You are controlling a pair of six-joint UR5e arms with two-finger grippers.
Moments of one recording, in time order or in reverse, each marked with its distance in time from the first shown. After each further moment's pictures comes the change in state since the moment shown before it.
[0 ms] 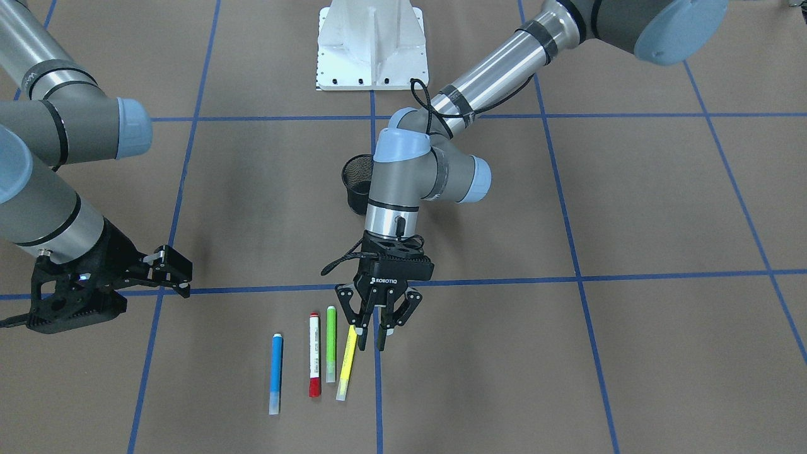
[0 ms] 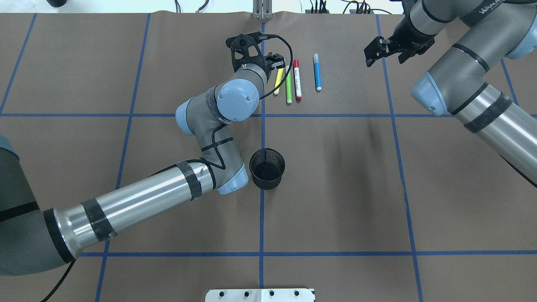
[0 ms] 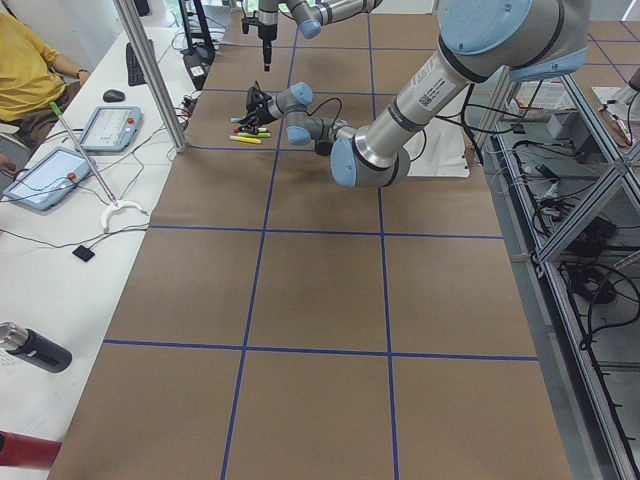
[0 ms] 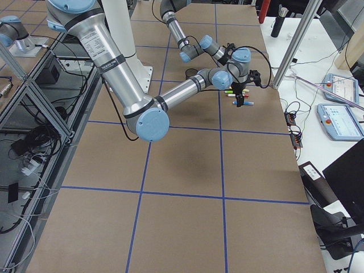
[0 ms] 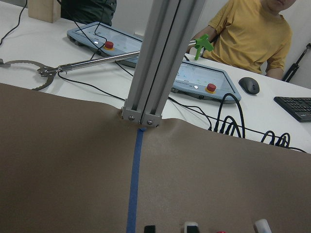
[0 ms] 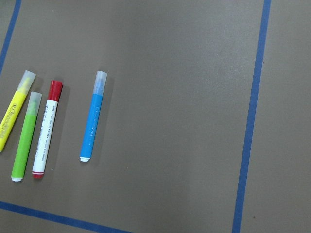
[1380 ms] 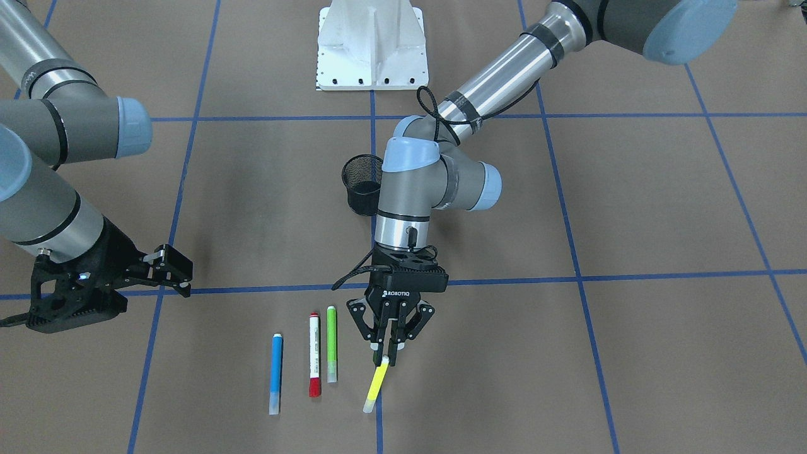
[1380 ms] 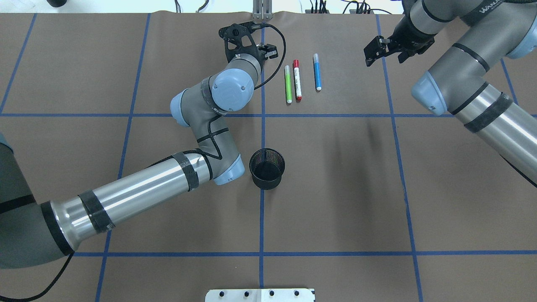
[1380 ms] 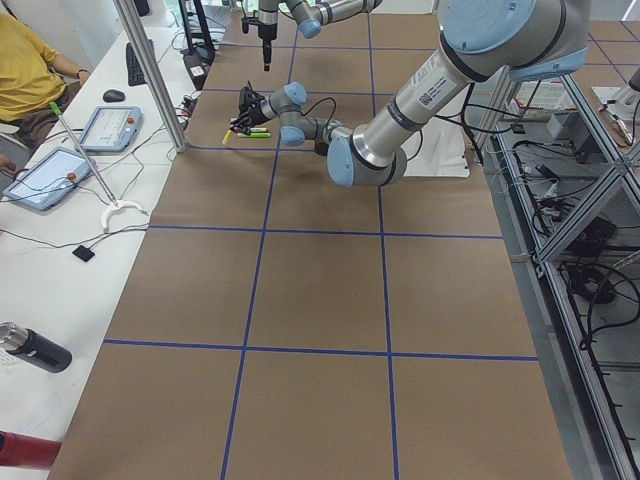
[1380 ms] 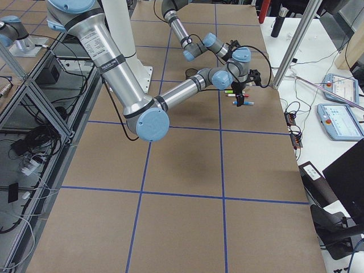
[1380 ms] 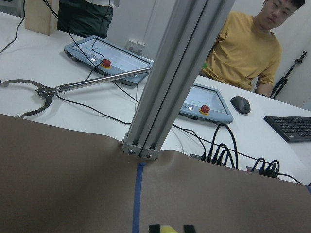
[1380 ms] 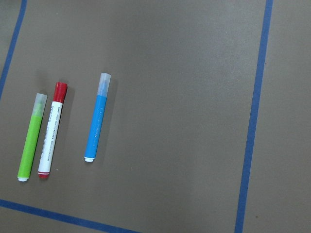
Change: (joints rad) left arm -0.026 -0.006 0.023 0.000 0.007 -0.005; right arm 0.001 0.000 0.003 0.000 0.001 0.000
